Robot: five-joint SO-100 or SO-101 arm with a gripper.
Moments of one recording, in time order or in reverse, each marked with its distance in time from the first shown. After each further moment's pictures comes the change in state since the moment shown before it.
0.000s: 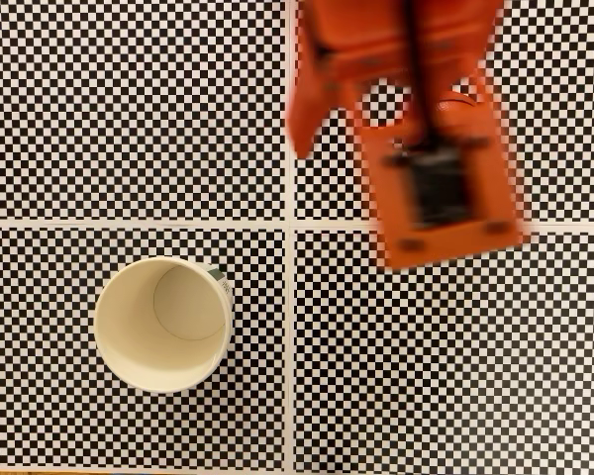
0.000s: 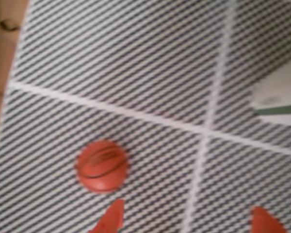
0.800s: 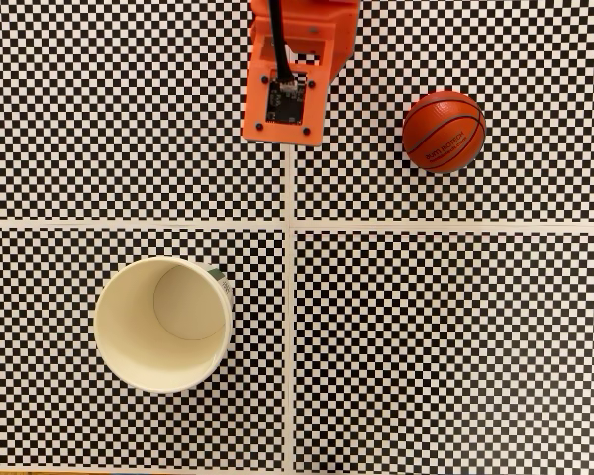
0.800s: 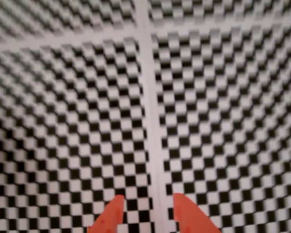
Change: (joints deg) arm 24.4 65.8 80.7 -21.1 -6.8
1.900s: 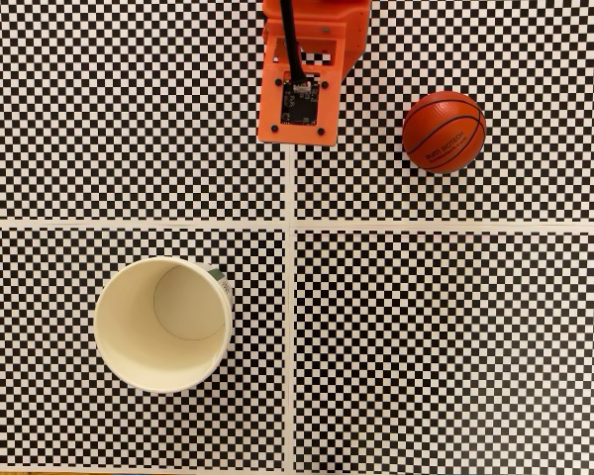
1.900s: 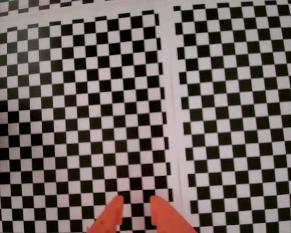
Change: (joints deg) arm -3.5 3.1 6.1 1.0 4.0
